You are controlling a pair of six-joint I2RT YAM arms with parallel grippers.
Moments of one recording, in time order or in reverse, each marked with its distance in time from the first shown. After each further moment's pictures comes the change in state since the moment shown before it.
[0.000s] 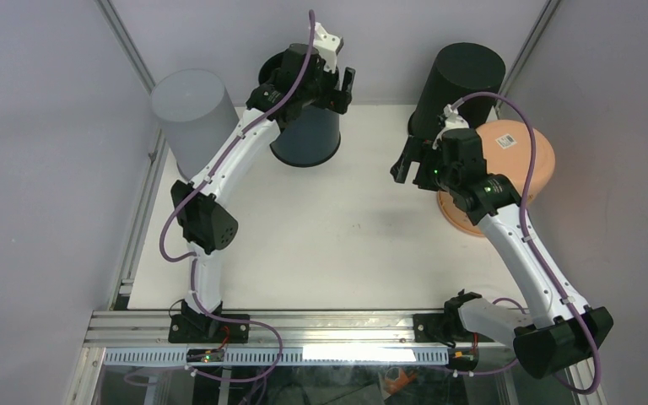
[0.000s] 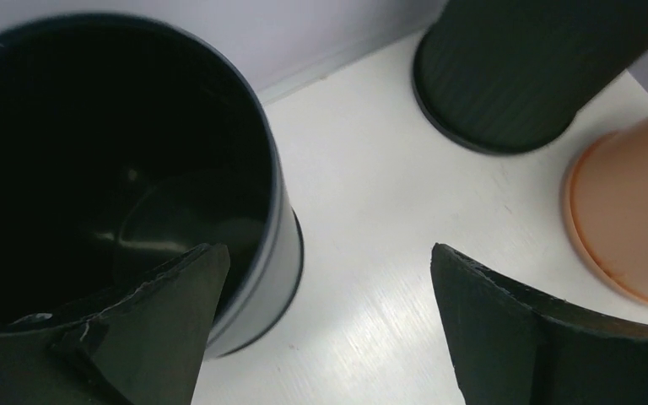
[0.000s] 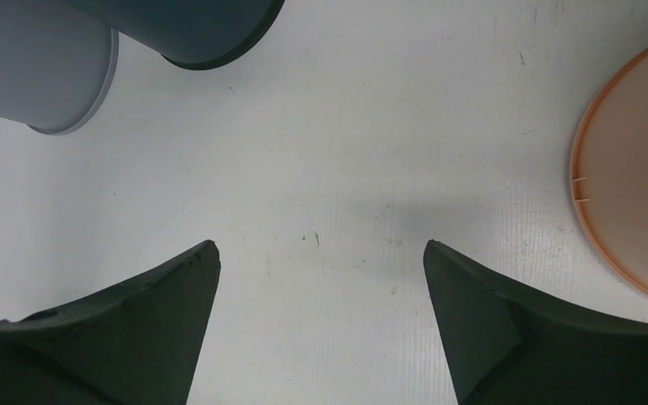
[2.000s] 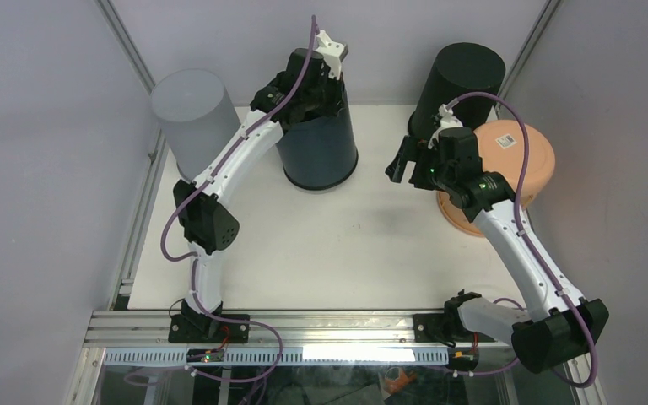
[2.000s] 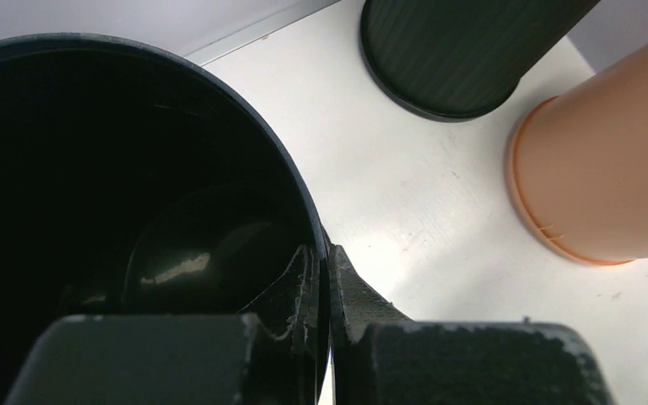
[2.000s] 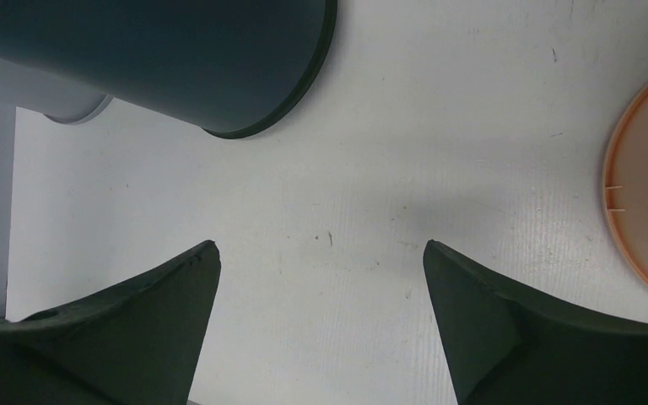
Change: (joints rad) left arm -0.019 0.008 -0.012 -0.025 0.062 -0.069; right arm -0.005 0.030 -0.018 0.039 -0.058 0.005
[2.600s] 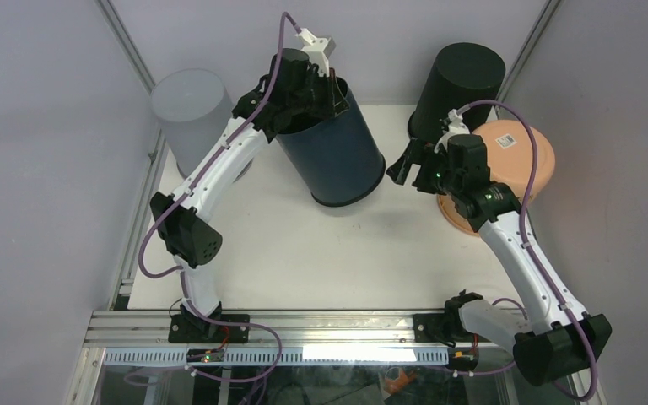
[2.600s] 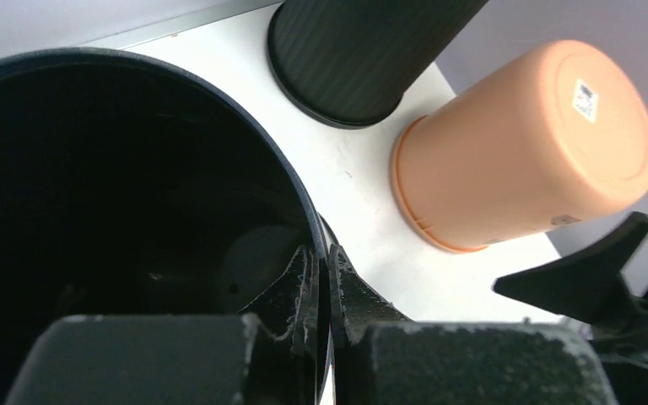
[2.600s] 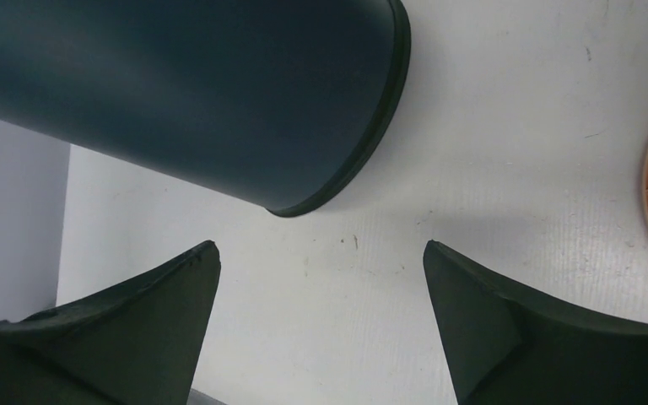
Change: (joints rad) left arm 0.000 -0.163 -0.149 0.072 0.140 -0.210; right arm -0.026 -0.063 -0.060 0.057 -0.054 0.041
